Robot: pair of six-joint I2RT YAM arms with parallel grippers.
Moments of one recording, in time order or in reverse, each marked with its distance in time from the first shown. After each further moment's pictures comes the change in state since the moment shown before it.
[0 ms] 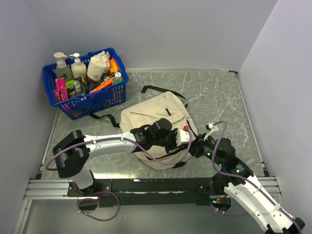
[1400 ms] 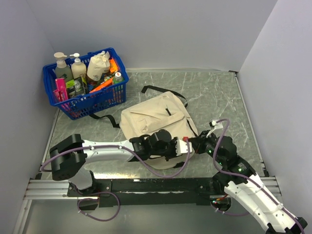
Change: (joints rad) left arm -0.102 -0.050 -0.113 0.117 -0.119 -0.012; right arm 0.000 0.024 0.075 -0.053 0.146 -0.046
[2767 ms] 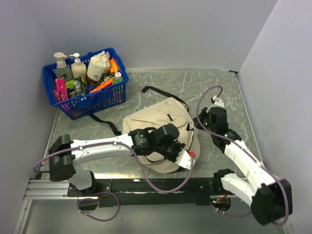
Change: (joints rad) left arm -0.049 -0.004 0.327 -0.507 0.197 0.472; right arm -0.301 0.654 0.231 0.244 0.048 0.016
